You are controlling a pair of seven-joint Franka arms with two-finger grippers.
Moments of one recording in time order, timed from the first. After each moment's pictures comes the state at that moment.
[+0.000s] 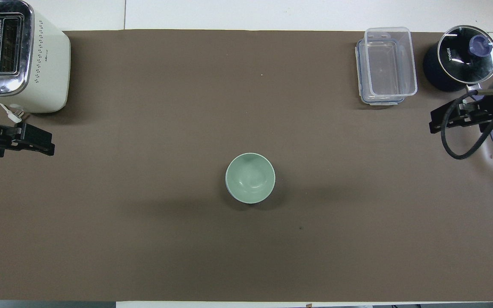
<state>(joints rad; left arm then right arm) -0.06 -0.02 -0.06 -1.58 -0.02 1.43 -0.07 0.07 0.09 -0.06 -1.47 0.01 1.44 0.01</state>
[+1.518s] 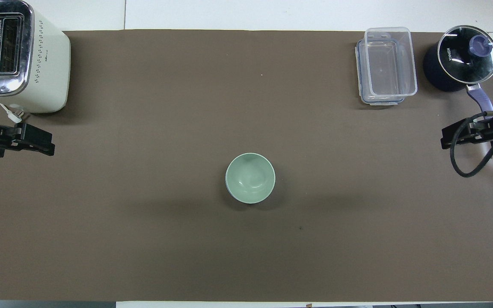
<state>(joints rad) -0.06 -0.02 -0.06 -1.58 -0.02 1.43 -0.07 0.08 0.01 -0.10 -1.61 -0.02 1.49 0.00</state>
